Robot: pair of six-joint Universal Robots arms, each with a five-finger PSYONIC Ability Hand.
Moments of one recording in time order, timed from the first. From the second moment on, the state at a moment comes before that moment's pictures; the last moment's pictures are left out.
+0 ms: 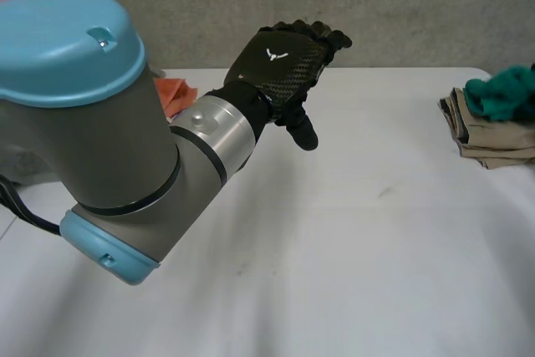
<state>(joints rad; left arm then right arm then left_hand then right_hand) 3.95 -1.97 -1.13 3.14 -1.47 3.25 1.28 -0.37 0.68 -0.76 0.98 3.05 0.19 0.20 0.21 0.20 0.05 1.02 1.15 1.18 1.20 0.93</state>
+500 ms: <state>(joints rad) 3.88 -1.97 -1.15 3.14 -1.47 3.25 1.16 -0.61 1.08 -0.73 0.89 3.04 0.19 0.20 0.21 0.20 0.05 0.23 0.23 0.23 0.24 0.05</state>
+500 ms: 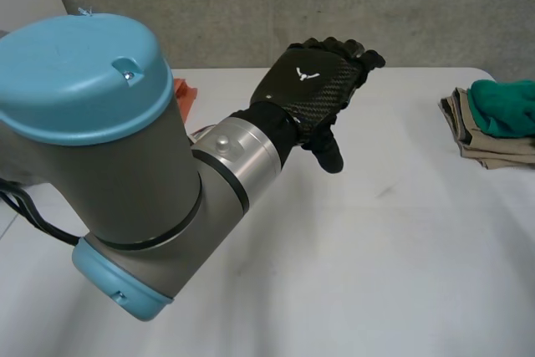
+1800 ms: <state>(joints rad) 4.71 -2.69 -0.61 3.28 -1.40 3.81 1.68 -1.26 1.89 -0.45 1.19 2.47 1.04 1.17 1.11 1.15 0.87 0.23 0.22 0.21 0.21 0.04</state>
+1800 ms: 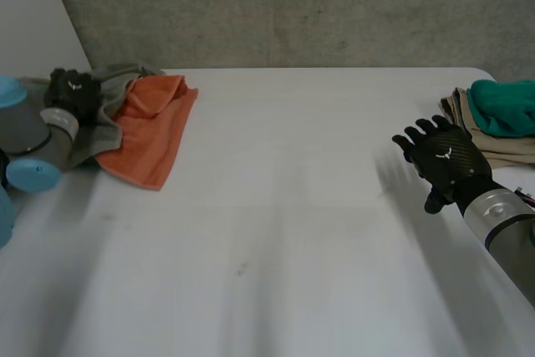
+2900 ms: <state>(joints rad) 3.99 -2.02 -1.19 3.11 -1.48 3.39 1.66 -1.37 1.83 -0.36 1.32 2.61 0.19 0.20 0.21 0.20 0.05 0.23 0.22 0.21 0.21 0.04</state>
